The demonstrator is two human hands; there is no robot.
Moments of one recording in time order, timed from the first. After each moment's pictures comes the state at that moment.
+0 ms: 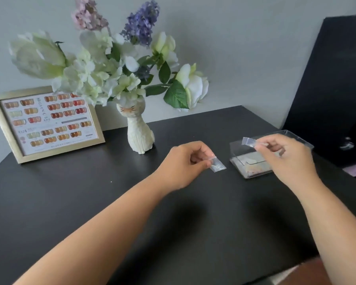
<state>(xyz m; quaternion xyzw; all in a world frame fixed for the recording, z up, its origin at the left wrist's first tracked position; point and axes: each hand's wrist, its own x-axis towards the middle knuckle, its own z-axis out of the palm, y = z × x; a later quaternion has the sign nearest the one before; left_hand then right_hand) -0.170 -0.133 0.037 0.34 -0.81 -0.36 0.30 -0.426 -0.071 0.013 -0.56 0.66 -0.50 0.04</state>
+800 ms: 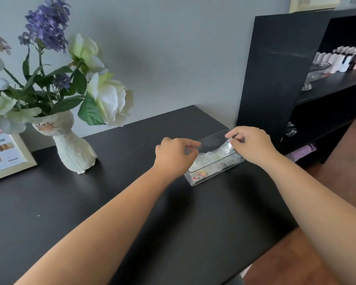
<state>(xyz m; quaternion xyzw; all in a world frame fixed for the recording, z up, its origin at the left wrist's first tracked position) -0.320 -0.166 0.027 0.45 -0.84 -0.21 0.23 -0.530 -0.097 0.023 -0.53 0.78 -0.33 0.08</state>
